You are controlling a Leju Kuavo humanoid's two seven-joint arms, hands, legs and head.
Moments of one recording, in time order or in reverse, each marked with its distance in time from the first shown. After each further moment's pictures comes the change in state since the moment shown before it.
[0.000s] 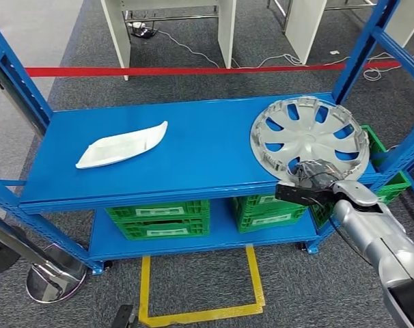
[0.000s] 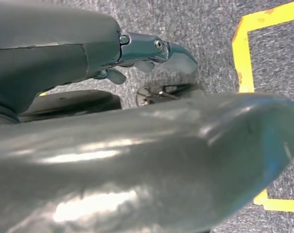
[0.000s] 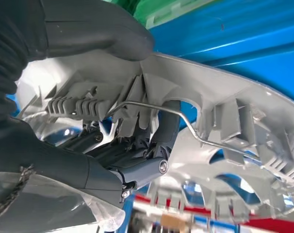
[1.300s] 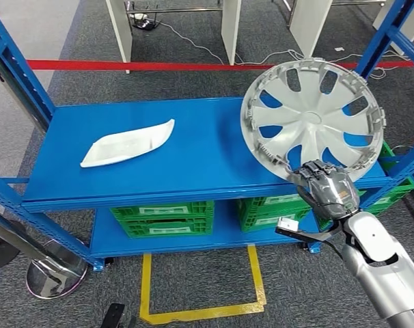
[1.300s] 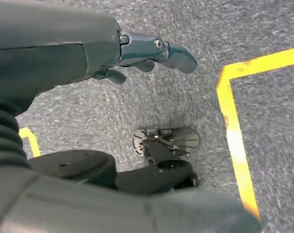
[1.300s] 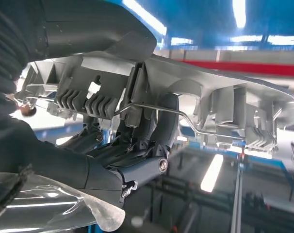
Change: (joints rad) left arm 0.010 0.054 -0.009 0.000 -0.073 0.051 -0.100; right arm 0.477 -0.136 -0.242 -0.828 0.344 -0.335 0.090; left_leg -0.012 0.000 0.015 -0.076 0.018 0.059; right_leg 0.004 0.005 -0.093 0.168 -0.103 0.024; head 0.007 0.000
